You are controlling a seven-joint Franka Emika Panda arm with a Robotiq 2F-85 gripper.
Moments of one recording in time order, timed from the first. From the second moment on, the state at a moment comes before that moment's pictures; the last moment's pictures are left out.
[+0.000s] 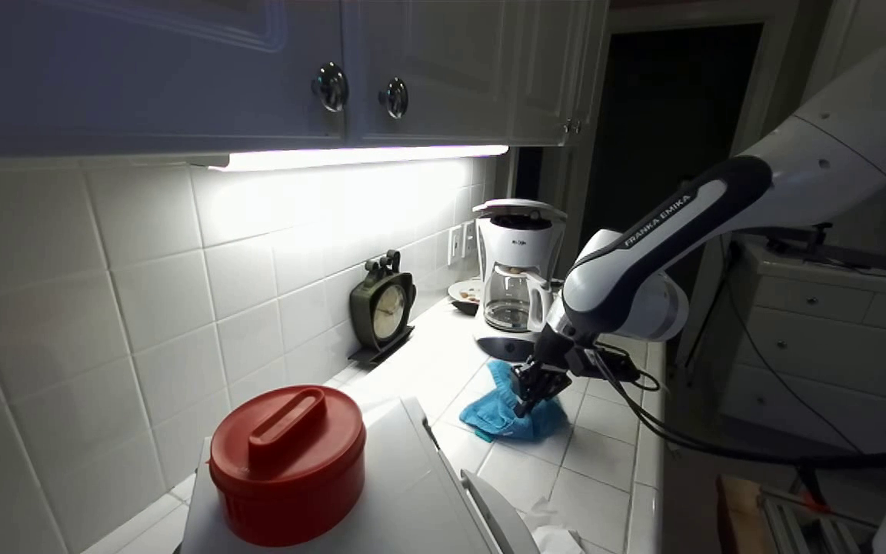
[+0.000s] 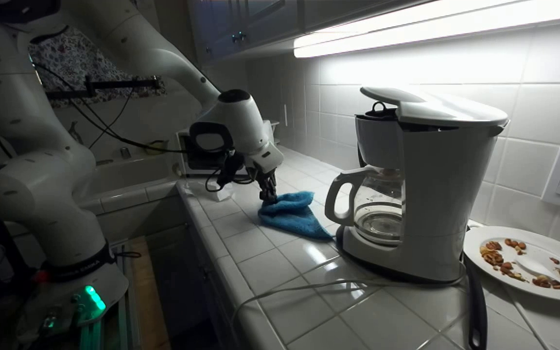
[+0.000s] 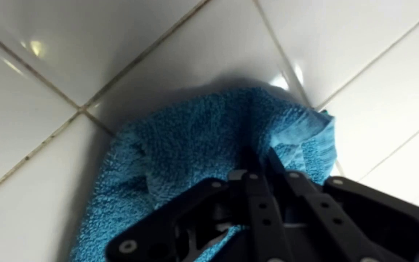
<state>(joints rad) -0.40 -0.04 0.24 -2.58 0.63 2.79 -0.02</state>
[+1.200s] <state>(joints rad) -0.08 -0.15 0.02 -2.61 0.47 2.75 0.19</state>
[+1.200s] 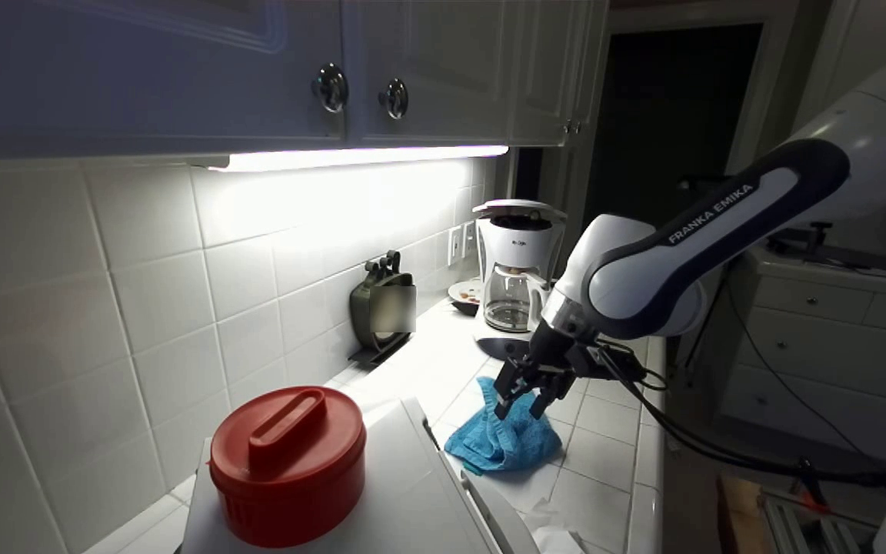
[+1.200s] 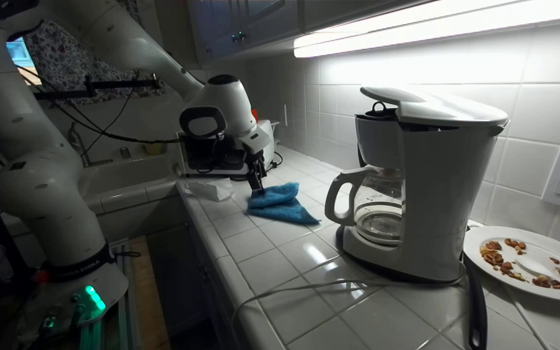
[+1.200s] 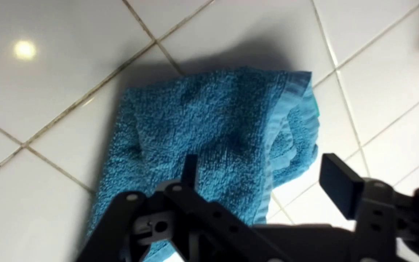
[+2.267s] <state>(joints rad) -0.11 -0.16 -0.12 -2.61 0.38 2.86 0.18</state>
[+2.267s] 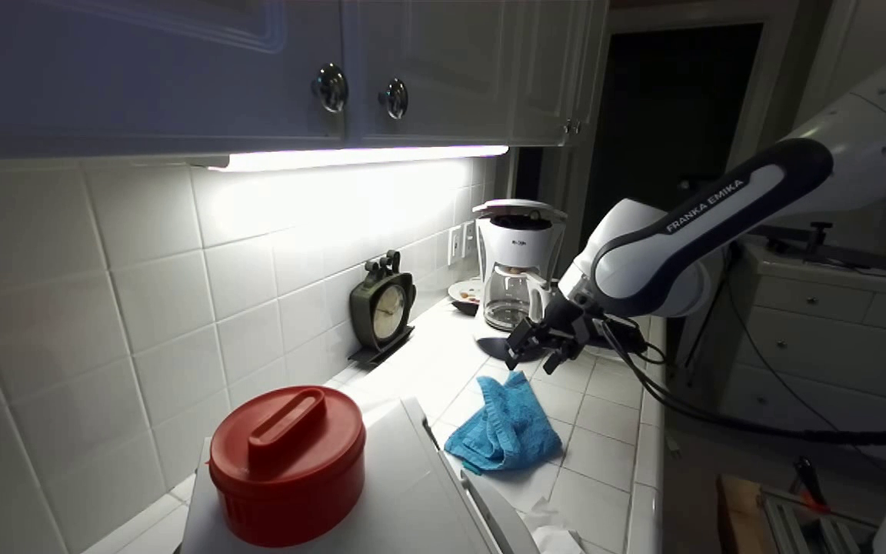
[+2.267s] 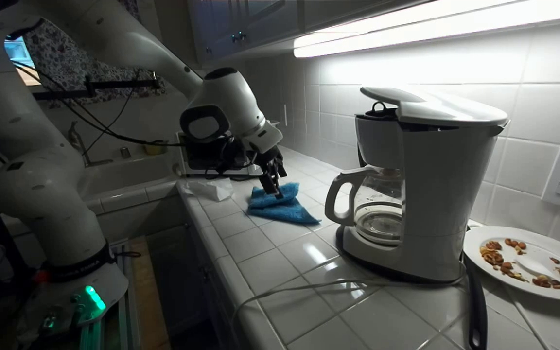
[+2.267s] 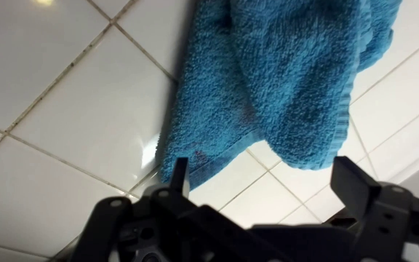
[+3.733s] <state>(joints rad) -0.14 0.04 -0.17 -2.48 0.32 2.92 0.07</state>
